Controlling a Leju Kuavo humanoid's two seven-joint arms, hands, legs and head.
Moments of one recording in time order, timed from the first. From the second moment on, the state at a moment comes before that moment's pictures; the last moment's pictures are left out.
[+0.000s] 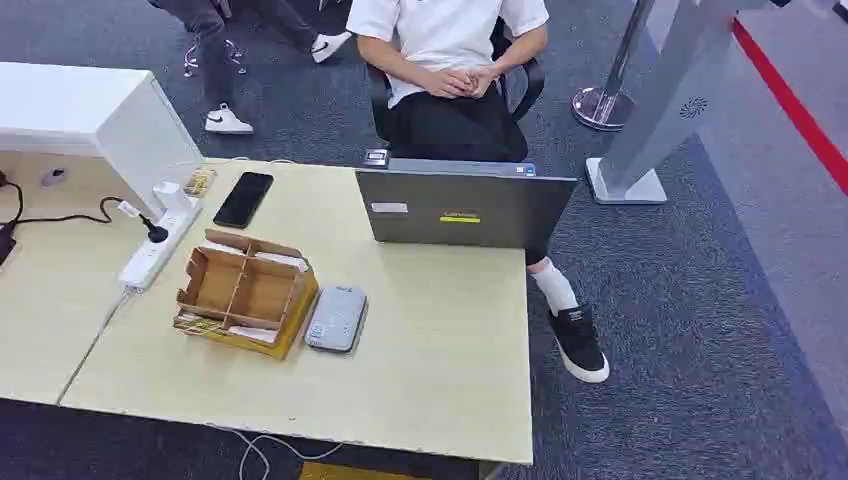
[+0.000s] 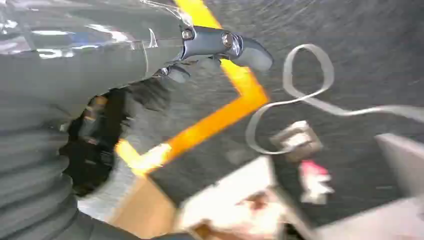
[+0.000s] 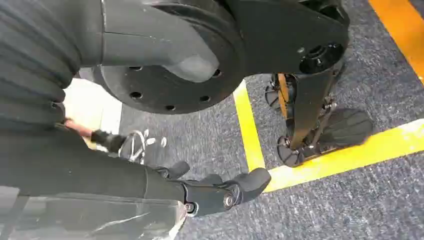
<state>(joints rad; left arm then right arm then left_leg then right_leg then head) 0.02 -0.08 0.76 -0.37 0.53 -0.05 -0.40 -0.01 0.07 -0.18 -0.22 -0.33 -0.08 0.03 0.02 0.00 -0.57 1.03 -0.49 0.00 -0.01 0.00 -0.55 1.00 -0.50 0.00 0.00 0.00</state>
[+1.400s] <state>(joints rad) 0.18 -0.23 0.71 -1.48 0.18 0.27 -0.58 -0.02 0.10 -0.18 -0.19 -0.26 -0.12 0.05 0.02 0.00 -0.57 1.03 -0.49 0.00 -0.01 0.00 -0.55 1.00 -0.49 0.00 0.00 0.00</state>
